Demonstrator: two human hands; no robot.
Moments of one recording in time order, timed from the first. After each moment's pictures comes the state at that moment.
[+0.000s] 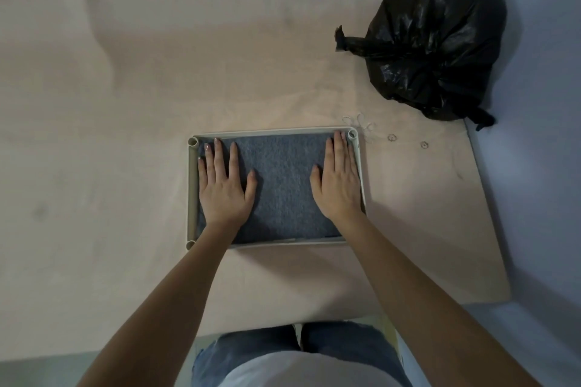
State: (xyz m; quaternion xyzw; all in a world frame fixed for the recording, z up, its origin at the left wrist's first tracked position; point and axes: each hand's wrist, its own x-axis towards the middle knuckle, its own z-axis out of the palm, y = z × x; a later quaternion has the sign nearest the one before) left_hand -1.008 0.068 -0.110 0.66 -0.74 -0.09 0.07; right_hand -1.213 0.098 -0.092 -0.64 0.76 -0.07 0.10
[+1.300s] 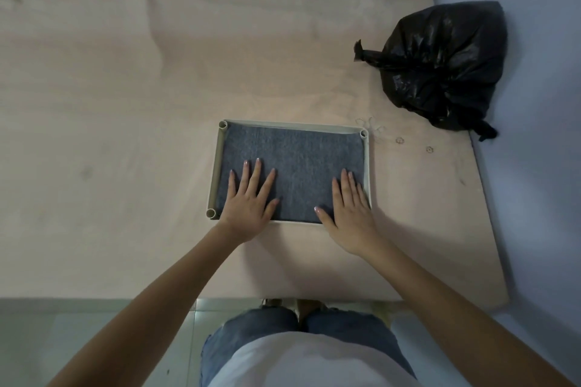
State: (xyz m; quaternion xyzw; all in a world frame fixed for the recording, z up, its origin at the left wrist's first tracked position) left_hand -0.992 0.131 -0.092 0.55 -0.82 -0.13 -0.09; right_hand -1.215 0.178 -0.076 -0.69 0.68 0.10 0.20
